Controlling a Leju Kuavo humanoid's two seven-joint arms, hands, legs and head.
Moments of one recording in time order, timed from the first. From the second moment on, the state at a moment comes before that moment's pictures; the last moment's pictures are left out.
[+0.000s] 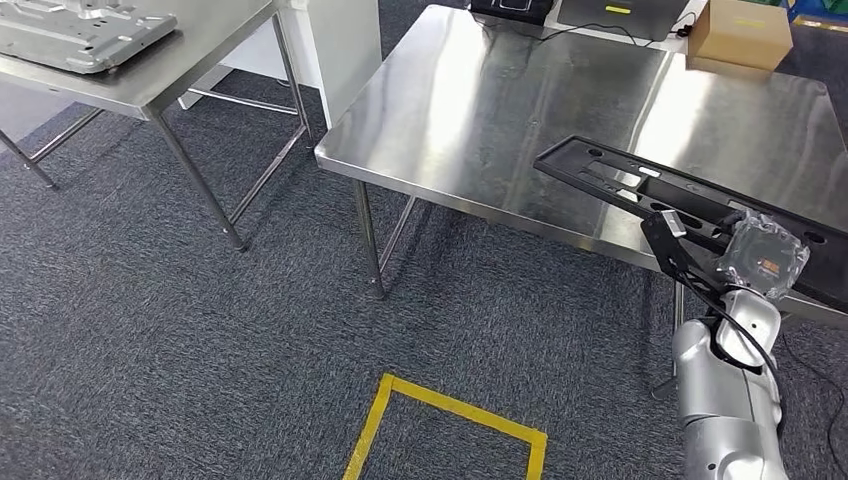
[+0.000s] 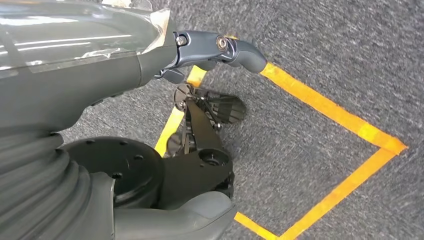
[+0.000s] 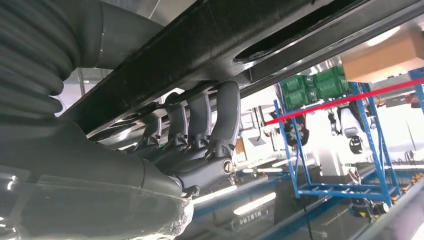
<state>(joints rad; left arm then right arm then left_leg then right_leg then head) -0.08 0.01 -0.88 -0.13 1.47 0.07 -0.54 -0.58 -0.12 0.00 -0.86 1.57 -0.52 0.10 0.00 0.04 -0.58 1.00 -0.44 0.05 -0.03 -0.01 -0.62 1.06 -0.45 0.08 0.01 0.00</state>
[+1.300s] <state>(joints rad) -0.08 0.05 -0.93 -0.12 1.47 0.04 -0.53 -0.62 -0.11 0.07 -0.68 1.57 -0.58 0.12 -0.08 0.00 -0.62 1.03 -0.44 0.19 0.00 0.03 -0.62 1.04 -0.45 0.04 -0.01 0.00</state>
